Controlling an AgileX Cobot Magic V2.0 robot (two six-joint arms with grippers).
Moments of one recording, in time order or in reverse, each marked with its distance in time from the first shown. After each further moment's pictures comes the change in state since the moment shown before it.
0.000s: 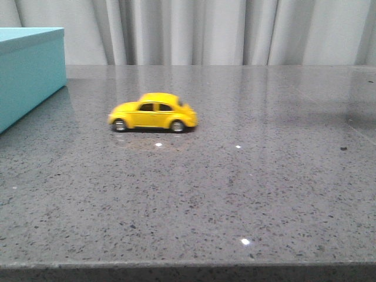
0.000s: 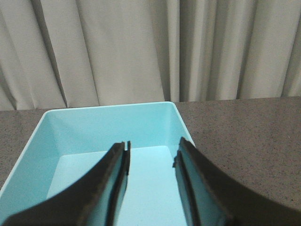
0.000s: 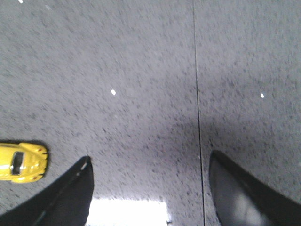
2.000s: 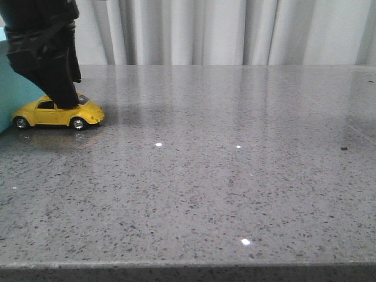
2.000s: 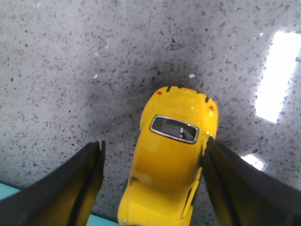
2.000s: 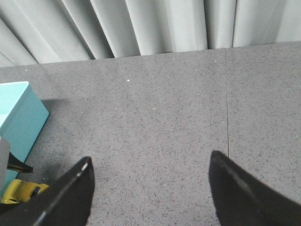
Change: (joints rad) left arm -0.321 1.066 -0.780 -0.081 0.809 1.040; right arm 0.000 -0.378 0.224 0.030 -0.354 -0.051
